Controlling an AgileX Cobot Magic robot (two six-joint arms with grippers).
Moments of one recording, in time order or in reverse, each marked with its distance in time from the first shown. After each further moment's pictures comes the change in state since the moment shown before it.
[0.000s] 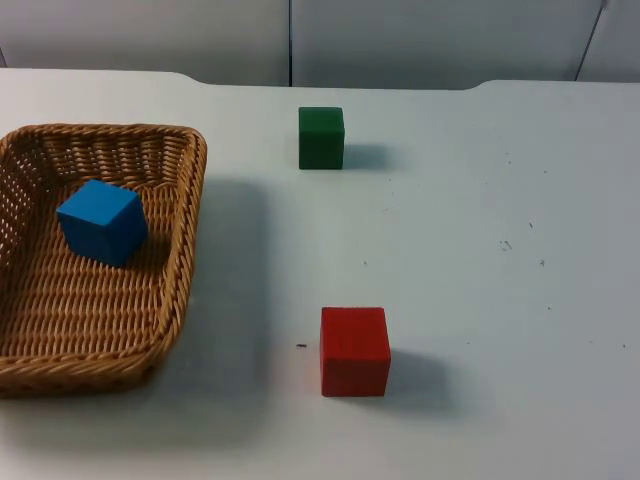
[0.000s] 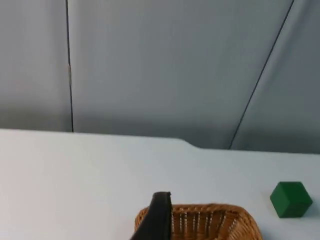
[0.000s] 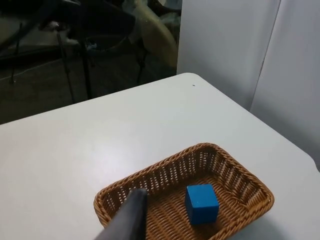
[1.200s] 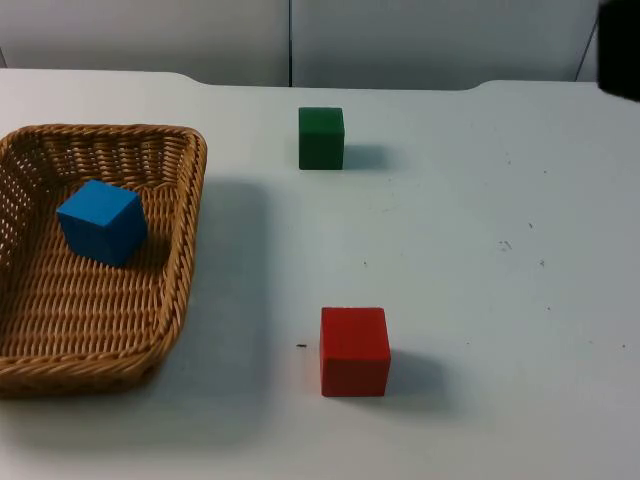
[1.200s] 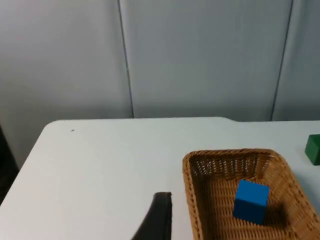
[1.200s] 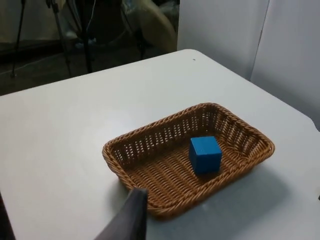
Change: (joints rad) right arm 0.000 -0.320 0.386 0.002 -0.074 0.017; left arm -0.332 -0.794 0.129 0.995 0.334 -0.881
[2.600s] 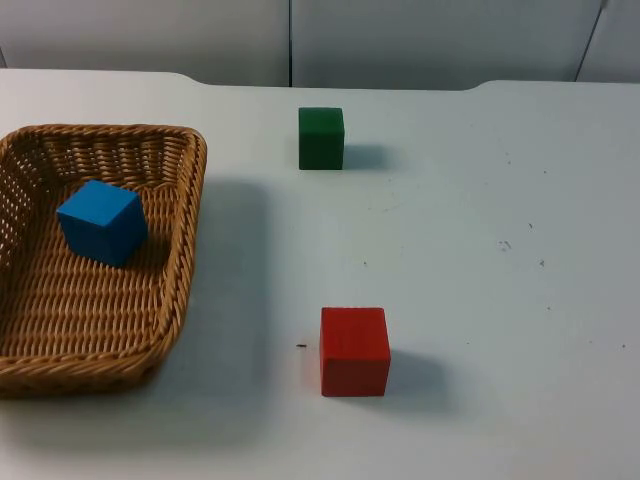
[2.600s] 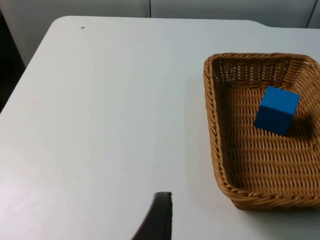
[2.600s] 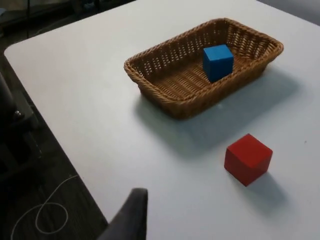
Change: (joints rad) right arm 0.002 -0.571 0.148 -0.087 0.549 0.220; left arm -0.010 -0.028 0.120 0.061 0.154 -0.073
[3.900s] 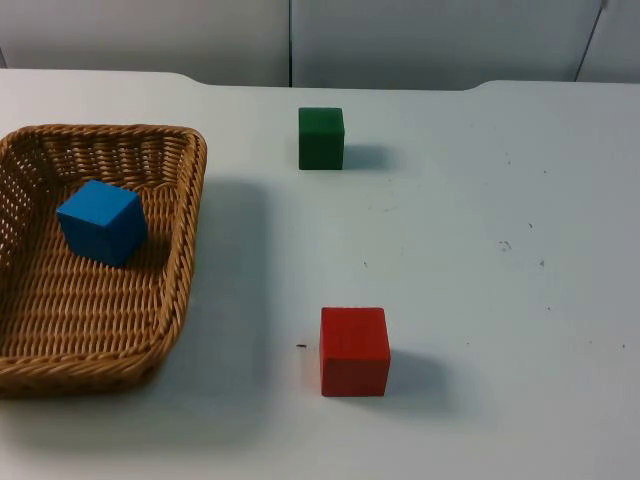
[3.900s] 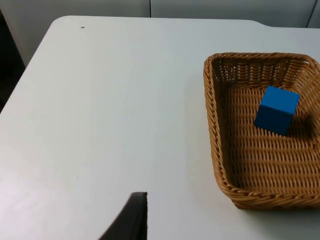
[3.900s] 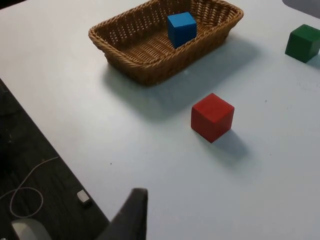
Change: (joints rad) right arm 0.000 -0.208 -0.010 -0.100 0.255 0.056; left arm 0.000 0.000 0.000 0.000 0.002 0.000
